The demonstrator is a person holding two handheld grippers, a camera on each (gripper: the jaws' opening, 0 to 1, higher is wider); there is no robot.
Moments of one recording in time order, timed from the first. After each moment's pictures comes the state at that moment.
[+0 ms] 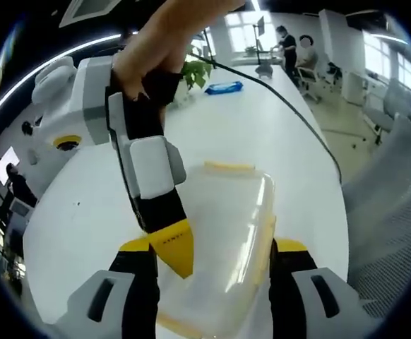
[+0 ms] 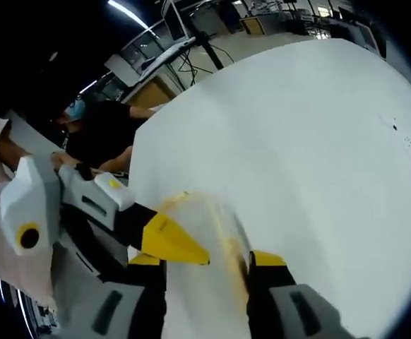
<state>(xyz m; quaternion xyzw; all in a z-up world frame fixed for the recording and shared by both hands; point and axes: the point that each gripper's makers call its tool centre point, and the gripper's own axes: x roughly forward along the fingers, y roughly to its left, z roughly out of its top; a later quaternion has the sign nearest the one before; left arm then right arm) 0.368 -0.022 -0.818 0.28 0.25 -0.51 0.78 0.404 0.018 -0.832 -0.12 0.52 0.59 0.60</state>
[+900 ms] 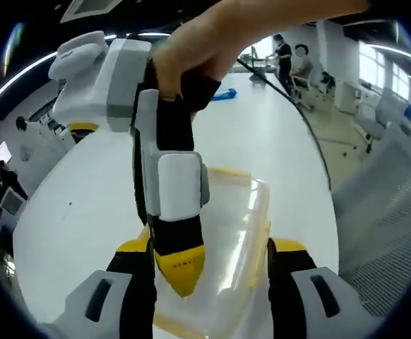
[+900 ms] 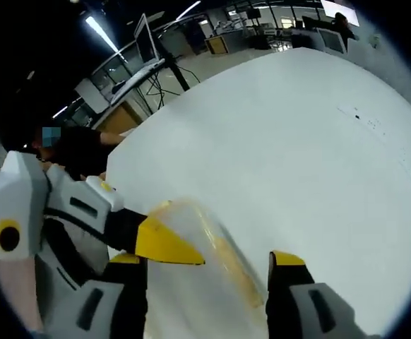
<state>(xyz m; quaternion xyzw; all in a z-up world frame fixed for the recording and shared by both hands) 0.369 -0.023 -0.813 0.25 0.25 -0.53 0.77 0.417 0.014 -0.831 -0.08 0.49 0.49 0.71</state>
